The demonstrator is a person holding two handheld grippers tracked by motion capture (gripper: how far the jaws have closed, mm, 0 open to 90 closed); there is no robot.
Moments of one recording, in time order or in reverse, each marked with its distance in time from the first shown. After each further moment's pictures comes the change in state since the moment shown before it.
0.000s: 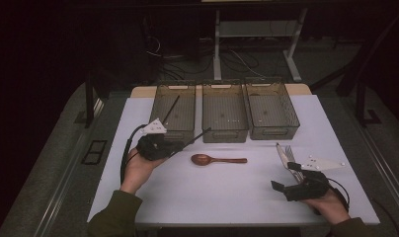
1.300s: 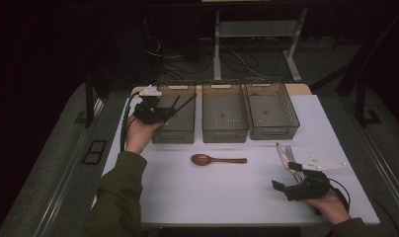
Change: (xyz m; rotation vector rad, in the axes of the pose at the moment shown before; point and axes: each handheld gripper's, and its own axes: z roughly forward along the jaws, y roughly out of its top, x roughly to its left) left arm 0.072 0.062 0.009 0.004 0.208 -0.068; right arm -0.001 -0.001 -0.001 -0.005 0.000 0.010
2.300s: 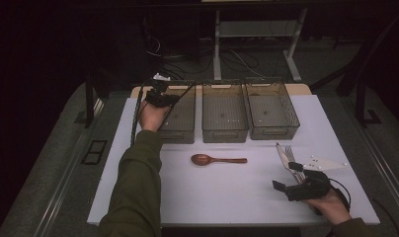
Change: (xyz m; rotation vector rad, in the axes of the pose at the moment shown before) left arm 0.043 0.024 0.065 0.046 0.112 -0.104; right arm -0.001 0.000 -0.001 -0.006 0.006 -0.003
